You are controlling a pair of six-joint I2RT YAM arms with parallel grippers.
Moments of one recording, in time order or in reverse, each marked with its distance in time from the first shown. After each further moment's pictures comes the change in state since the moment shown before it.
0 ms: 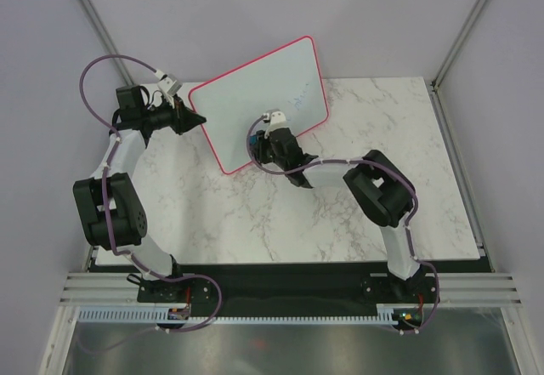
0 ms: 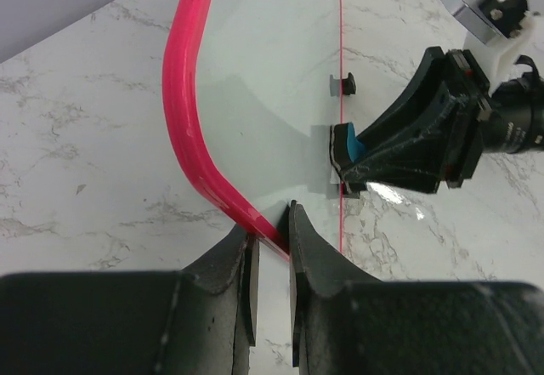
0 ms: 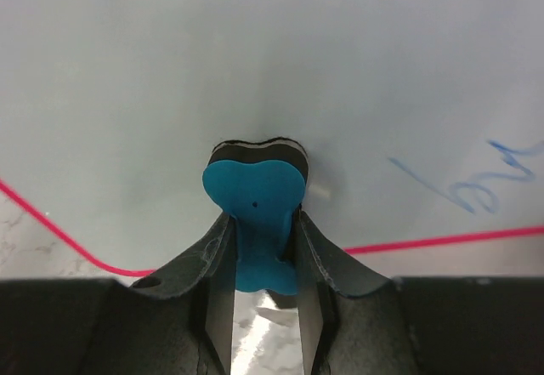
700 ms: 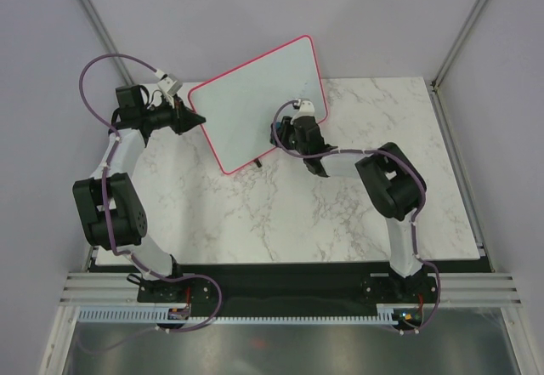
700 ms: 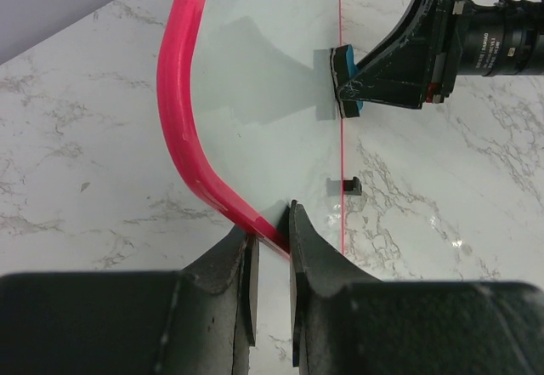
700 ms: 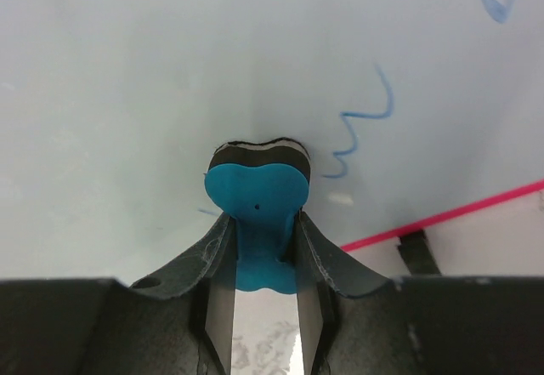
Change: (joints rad) left arm -0.001 0.000 0.012 -0.030 0.002 0.029; right arm -0.192 -0.020 -0.087 0.048 -0.063 0.142
